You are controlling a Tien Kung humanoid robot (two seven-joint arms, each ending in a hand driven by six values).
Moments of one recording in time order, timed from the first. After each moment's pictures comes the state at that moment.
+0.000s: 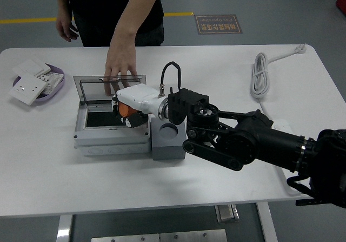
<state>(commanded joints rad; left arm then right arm) 0.05 0.12 -1.43 -0.18 1.50 -0.02 0.28 0.98 0.00 0.28 1.06 -1.69 -0.02 -0.16</state>
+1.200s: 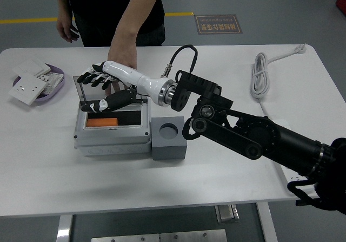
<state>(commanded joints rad) 0.05 0.10 -1.43 -0.18 1.52 -0.02 0.28 0.89 -0.06 0.58 1.27 -1.32 0.01 -0.09</state>
